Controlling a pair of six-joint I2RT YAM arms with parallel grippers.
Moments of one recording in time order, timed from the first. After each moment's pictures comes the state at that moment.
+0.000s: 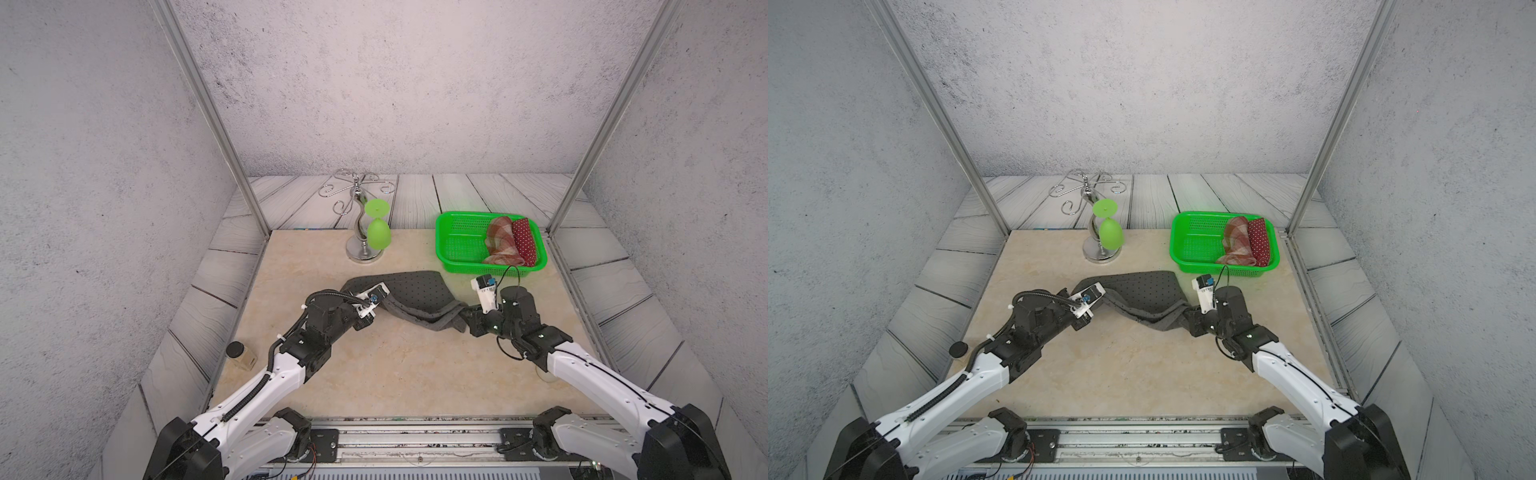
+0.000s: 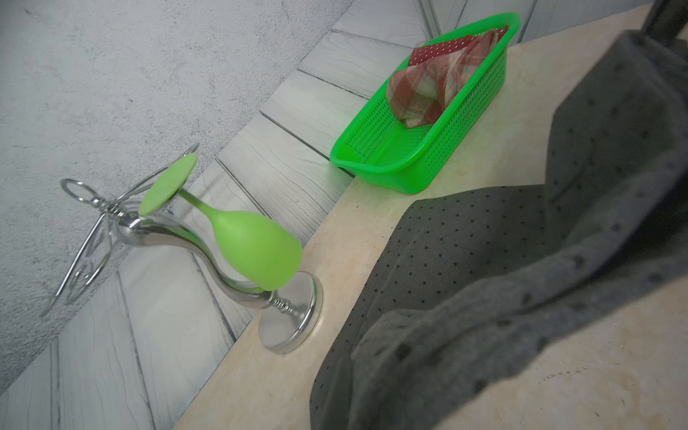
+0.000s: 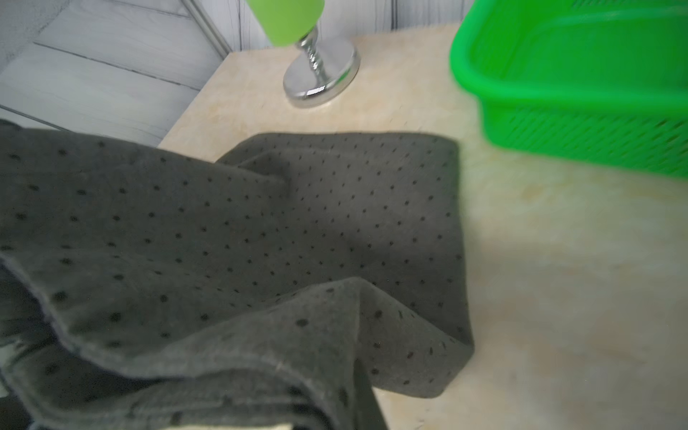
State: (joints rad) left arm -0.54 1.00 0.57 0.16 0.07 0.63; right arm 0.48 1.10 0.62 -0.13 -0.29 0.25
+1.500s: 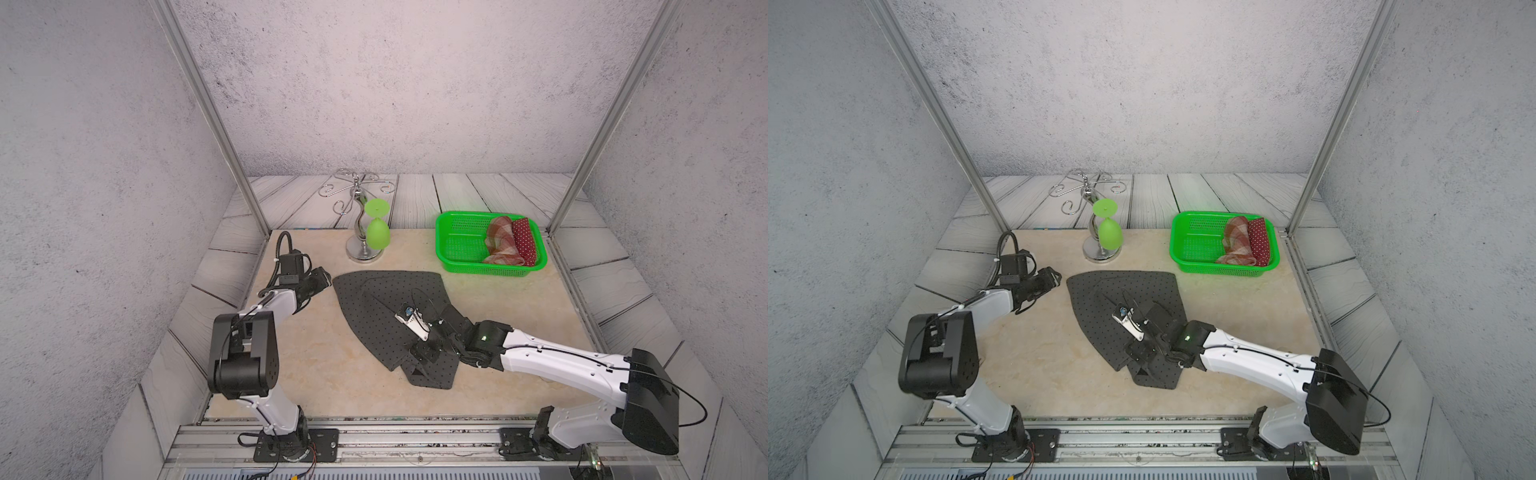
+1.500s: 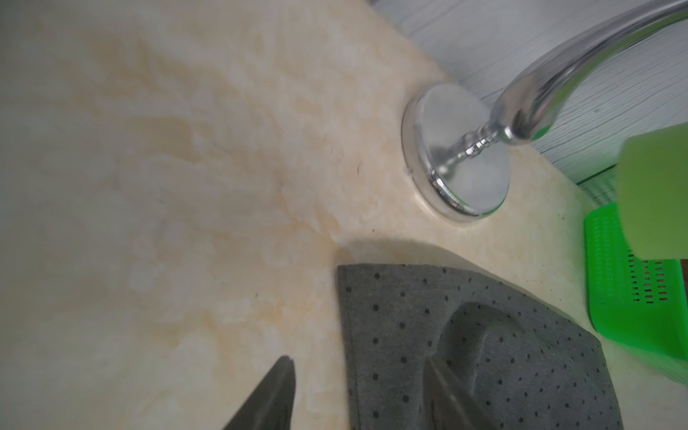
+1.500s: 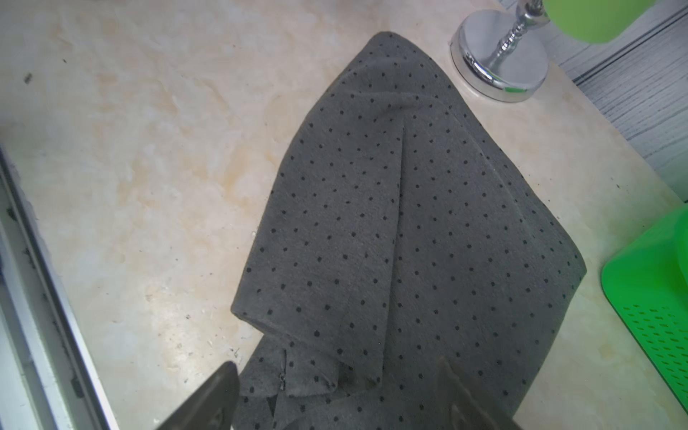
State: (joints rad) left arm 0.03 1.74 0.98 -0.04 0.30 -0.51; right arm 1.02 1.37 0.96 -0.41 0.14 -0.09
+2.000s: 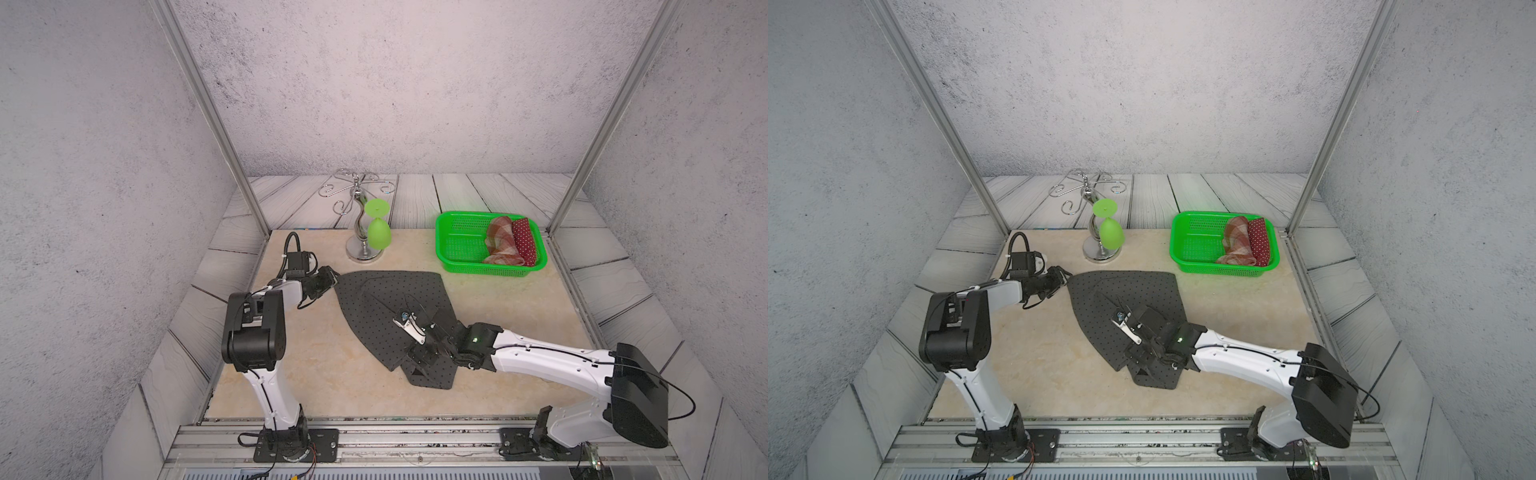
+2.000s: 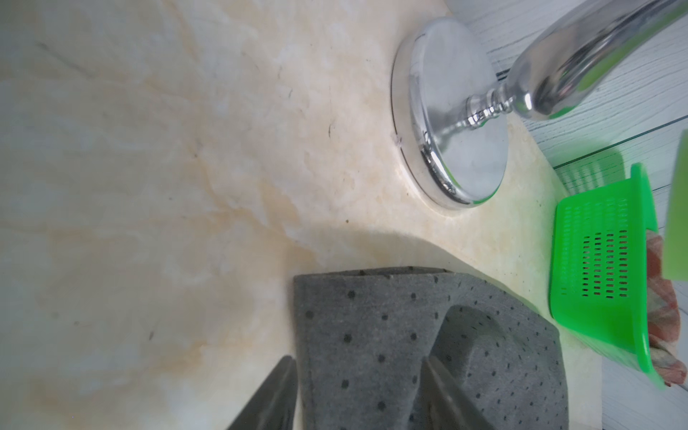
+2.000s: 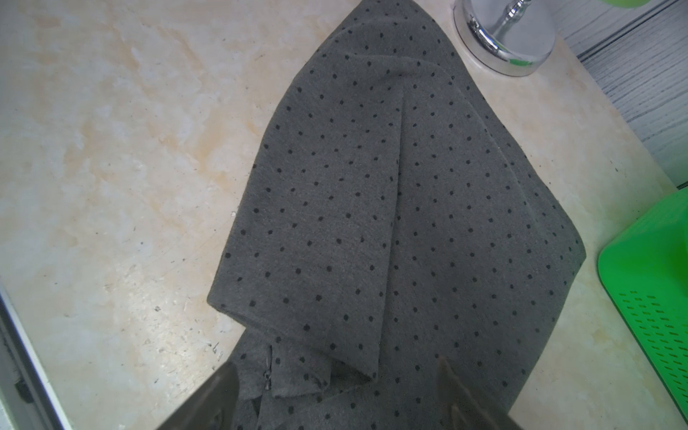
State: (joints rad) left arm 0.03 1.90 1.08 -0.01 0.42 -0.58; right arm 1.05 1.42 0.97 -0.40 0.19 -0.10
